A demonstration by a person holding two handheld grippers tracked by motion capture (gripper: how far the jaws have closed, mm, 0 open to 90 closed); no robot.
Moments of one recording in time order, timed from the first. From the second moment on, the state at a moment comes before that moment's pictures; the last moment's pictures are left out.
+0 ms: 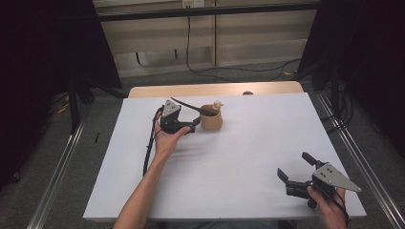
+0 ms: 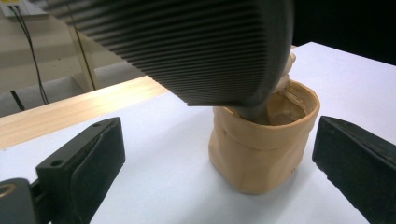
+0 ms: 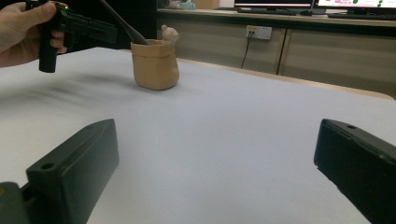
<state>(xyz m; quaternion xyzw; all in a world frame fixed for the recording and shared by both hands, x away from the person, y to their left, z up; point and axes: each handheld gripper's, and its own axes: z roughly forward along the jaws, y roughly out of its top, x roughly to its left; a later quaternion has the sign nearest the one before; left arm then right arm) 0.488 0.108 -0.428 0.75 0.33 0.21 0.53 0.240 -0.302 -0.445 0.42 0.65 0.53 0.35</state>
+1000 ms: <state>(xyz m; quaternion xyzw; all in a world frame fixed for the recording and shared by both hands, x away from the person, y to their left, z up) 0.453 0.137 -0.421 0.73 0.31 0.24 0.56 0.242 -0.300 -0.446 0.42 0.65 0.53 0.35</state>
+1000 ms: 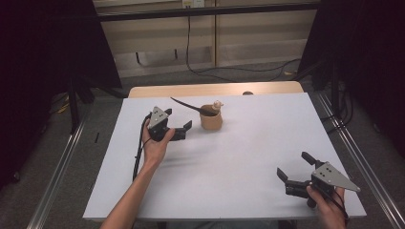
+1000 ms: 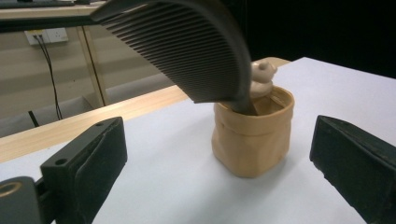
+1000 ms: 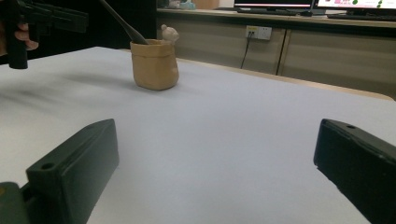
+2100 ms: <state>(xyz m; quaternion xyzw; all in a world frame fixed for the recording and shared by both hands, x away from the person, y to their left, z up) 0.369 0.181 -0.428 0.71 0.33 0.26 0.57 0.240 -0.304 -0.444 0.43 0.64 0.52 0.36</state>
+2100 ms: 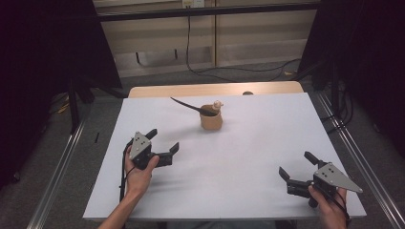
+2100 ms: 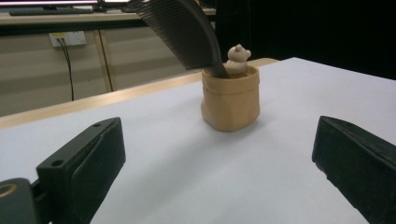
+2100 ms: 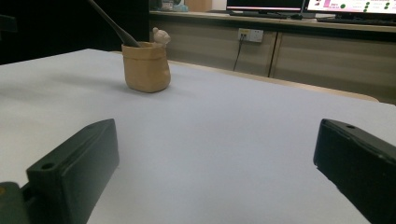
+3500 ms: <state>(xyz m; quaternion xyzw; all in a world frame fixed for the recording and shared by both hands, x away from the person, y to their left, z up) 0.293 0.238 -0.436 0.68 0.38 0.31 0.55 0.235 -0.308 -0.445 0.44 0.64 0.52 0.37</state>
